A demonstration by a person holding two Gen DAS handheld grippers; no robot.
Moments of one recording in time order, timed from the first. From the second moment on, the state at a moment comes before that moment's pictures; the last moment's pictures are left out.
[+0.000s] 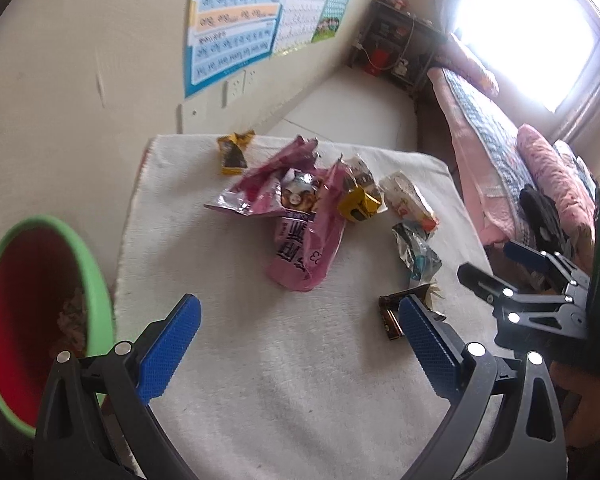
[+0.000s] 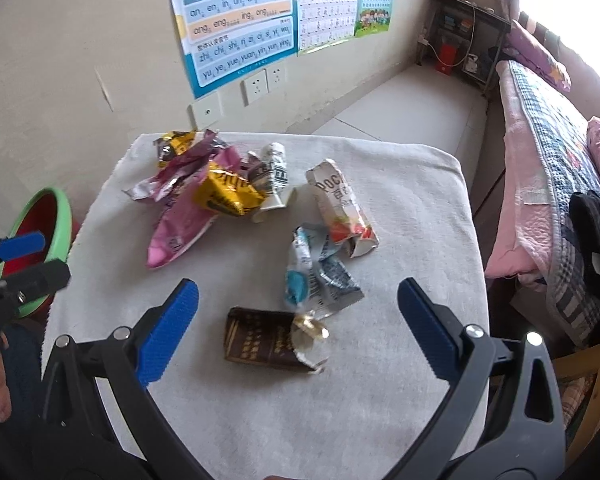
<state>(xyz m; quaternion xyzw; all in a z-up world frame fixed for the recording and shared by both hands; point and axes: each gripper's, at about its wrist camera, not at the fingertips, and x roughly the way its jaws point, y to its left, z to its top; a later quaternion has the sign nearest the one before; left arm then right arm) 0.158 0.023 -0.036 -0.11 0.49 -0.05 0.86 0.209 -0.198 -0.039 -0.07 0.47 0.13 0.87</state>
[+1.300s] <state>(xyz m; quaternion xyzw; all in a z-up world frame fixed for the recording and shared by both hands) 0.240 -0.018 -0.110 -0.08 0.56 -0.08 0.82 0.316 -0.230 -0.107 -0.03 0.53 0.10 0.84</state>
